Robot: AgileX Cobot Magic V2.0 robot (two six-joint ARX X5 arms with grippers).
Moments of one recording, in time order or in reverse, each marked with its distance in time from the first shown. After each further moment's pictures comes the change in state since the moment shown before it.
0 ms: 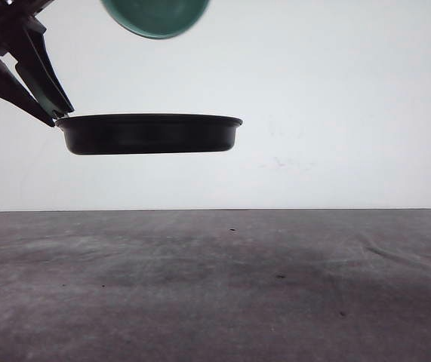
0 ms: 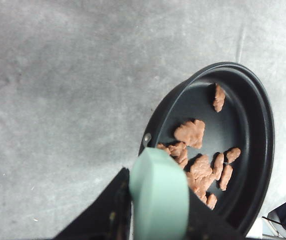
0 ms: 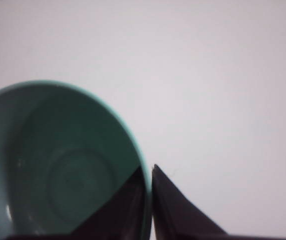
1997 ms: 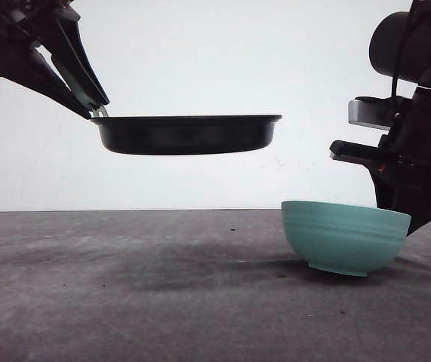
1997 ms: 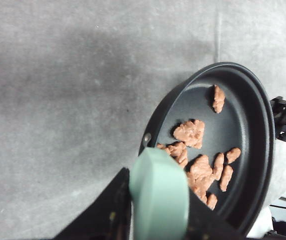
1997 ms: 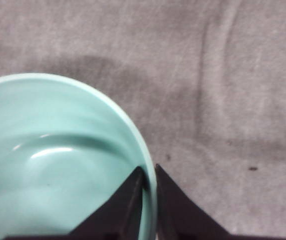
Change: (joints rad) left arm -0.133 0.000 0.000 0.079 -0.058 0.003; right arm -0.558 0.052 -0.111 -1.203 -0.372 1.305
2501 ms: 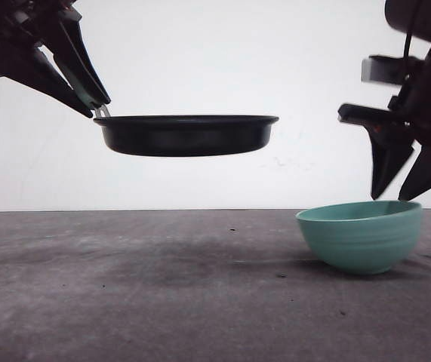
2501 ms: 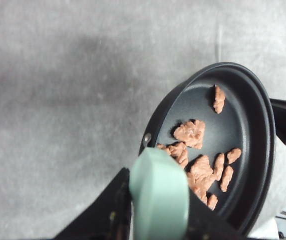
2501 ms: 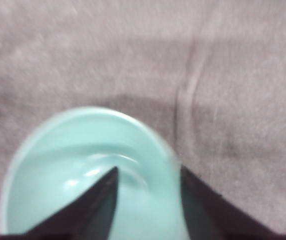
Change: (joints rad) left arm 0.000 0.000 0.000 0.043 -0.028 0.000; right arm -0.003 -0.130 -0.002 0.043 0.050 0.014
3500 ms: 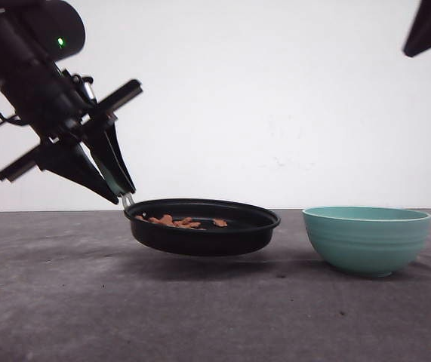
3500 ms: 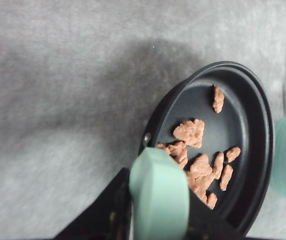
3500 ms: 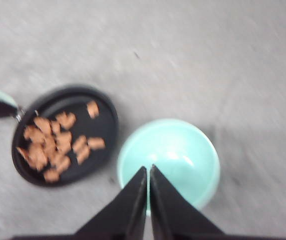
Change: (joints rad) left arm -0.004 0.340 0.001 0.216 -0.034 -0.055; right arm 0.130 -0.545 -0.001 -0.253 0.020 0.029
